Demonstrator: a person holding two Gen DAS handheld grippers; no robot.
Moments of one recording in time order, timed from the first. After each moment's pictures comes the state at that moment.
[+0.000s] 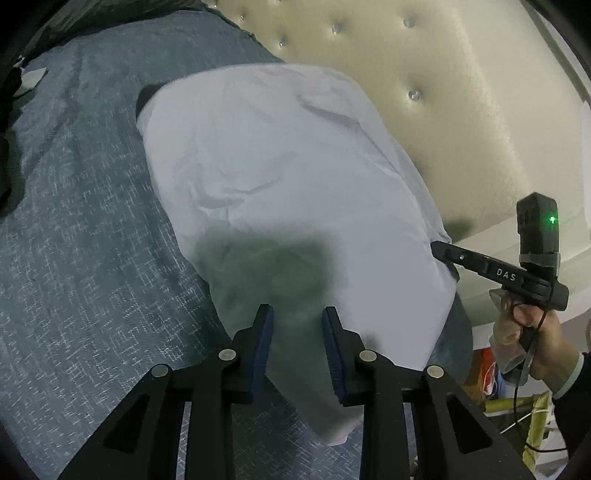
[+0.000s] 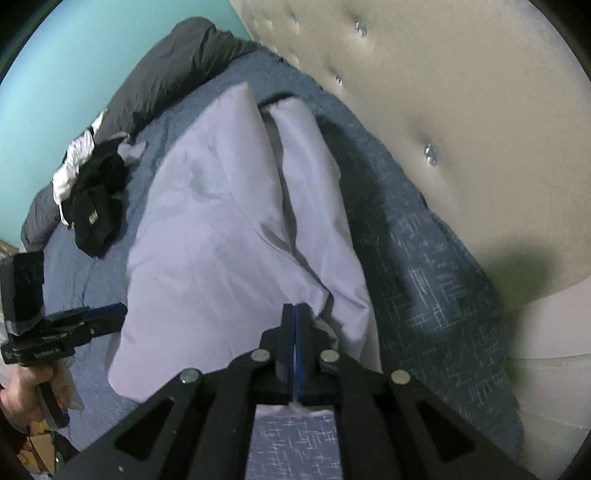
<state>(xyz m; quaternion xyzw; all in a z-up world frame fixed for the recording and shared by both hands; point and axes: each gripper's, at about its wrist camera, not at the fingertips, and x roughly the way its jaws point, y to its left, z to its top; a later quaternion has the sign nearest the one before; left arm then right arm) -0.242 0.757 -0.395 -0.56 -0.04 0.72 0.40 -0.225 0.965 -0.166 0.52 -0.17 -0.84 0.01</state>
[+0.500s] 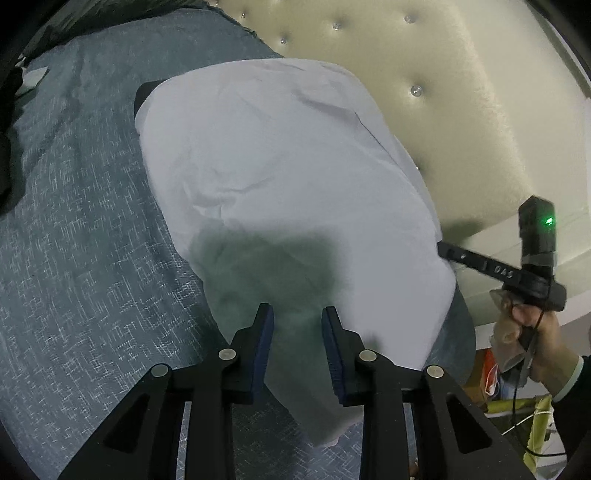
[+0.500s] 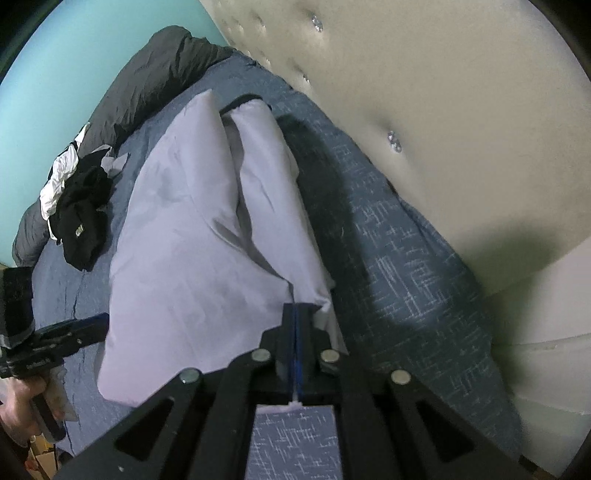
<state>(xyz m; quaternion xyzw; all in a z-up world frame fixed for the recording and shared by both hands) -0.239 0.759 -0.403 -0.57 -0.03 0.72 0.40 -0.217 0.980 -0.172 0.52 -0.19 -0.83 -0.02</state>
